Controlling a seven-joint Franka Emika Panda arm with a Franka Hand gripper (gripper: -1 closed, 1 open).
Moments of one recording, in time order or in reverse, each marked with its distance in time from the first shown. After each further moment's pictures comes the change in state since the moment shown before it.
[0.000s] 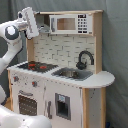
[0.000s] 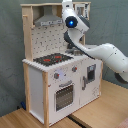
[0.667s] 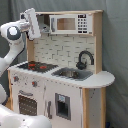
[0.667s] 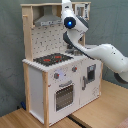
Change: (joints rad) arm -0.015 0.000 0.016 0.003 0.000 -0.029 0.004
